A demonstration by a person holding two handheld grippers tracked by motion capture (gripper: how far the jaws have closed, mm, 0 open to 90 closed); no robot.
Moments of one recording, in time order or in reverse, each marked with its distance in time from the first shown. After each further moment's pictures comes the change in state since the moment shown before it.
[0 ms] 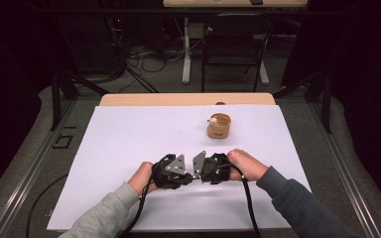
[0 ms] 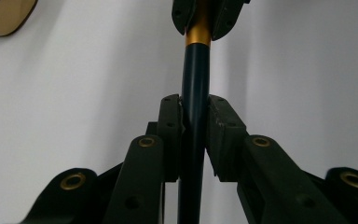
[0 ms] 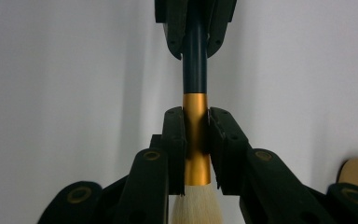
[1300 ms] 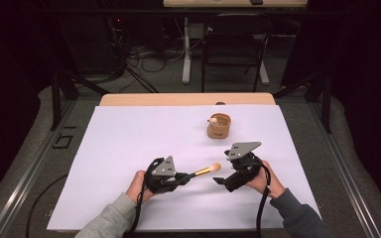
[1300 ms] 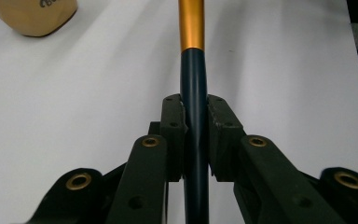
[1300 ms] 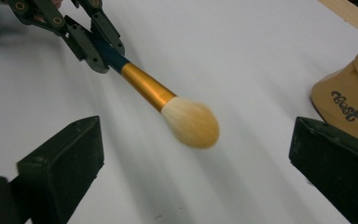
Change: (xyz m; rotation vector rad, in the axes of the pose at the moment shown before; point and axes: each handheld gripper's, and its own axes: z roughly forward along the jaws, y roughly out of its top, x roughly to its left) left arm -0.011 -0.030 -0.006 -0.219 0.071 -0.167; right arm 0.009 -0.083 -0.021 -0.439 -0.147 0.553
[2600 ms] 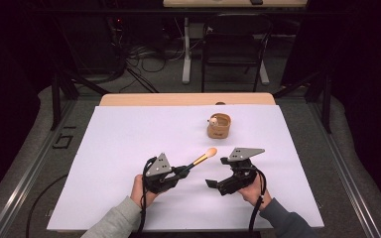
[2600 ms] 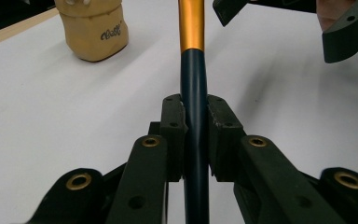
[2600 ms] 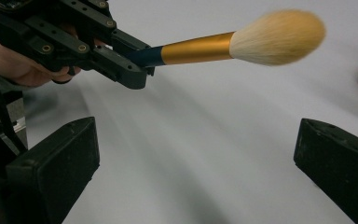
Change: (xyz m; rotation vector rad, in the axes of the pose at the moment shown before) left arm -0.008 -0.001 -0.004 -0.168 0.143 -0.132; right arm 0.016 -0.013 0.016 -0.153 0.057 0.270
